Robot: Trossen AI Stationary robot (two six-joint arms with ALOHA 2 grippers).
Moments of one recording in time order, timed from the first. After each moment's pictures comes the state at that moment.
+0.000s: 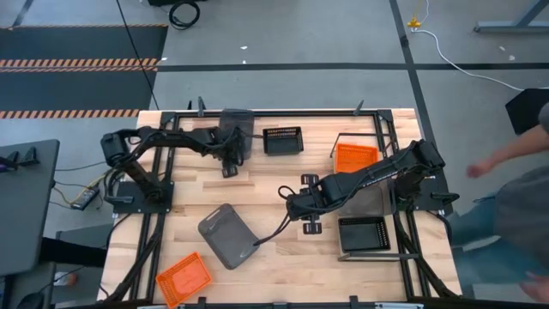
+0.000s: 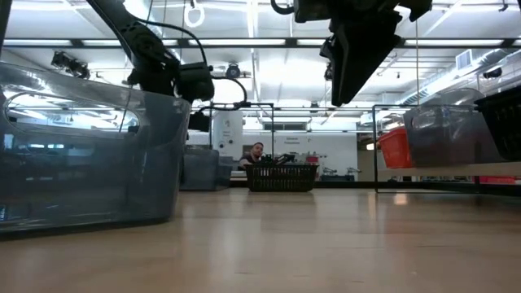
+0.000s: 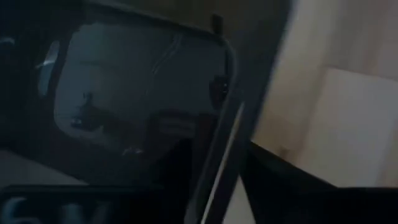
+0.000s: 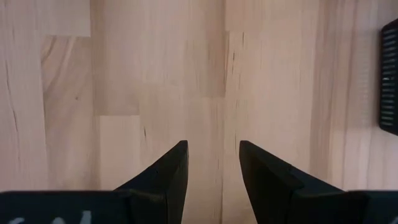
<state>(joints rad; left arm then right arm) 0.46 1.63 0.85 -0.42 -0.11 0.29 0.30 1.78 1.46 -1.00 0.23 0.26</state>
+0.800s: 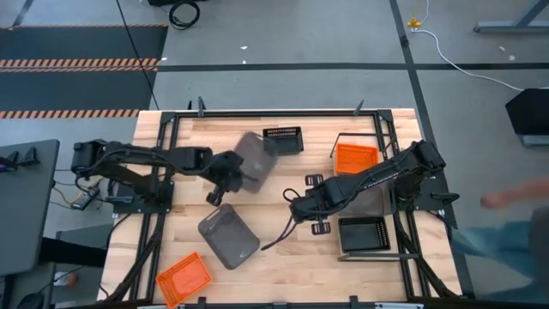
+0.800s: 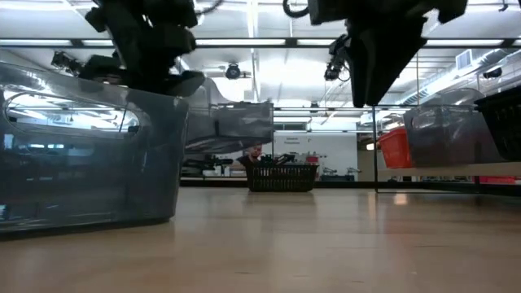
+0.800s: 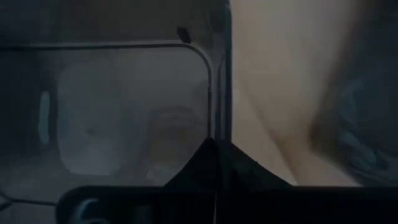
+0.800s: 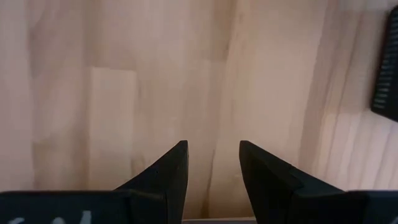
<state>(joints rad) 0.08 1.33 0.85 -0.55 0.05 0.63 0.32 1.78 1.46 -1.12 0.23 0.21</state>
